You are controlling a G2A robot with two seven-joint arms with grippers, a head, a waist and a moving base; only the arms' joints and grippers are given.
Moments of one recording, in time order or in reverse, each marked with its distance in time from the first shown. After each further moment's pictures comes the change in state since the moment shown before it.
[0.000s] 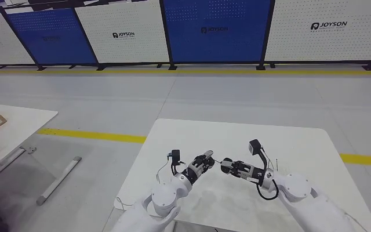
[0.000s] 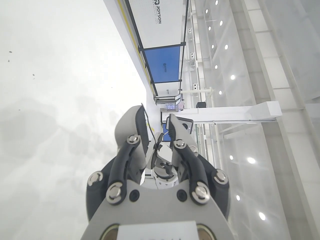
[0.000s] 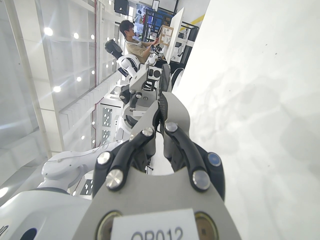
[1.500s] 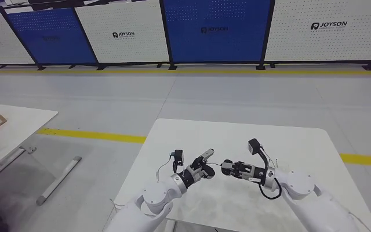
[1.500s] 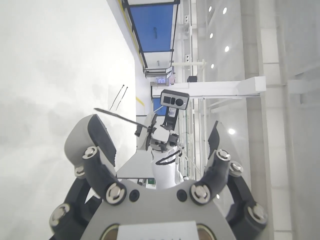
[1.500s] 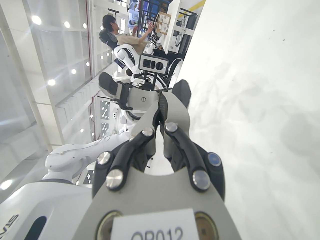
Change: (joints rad) left arm 0.032 0.017 -0.074 0.019 -0.068 -0.092 -0.280; right arm -0.010 0.000 0.063 -0.038 -0.050 0.078 0.100
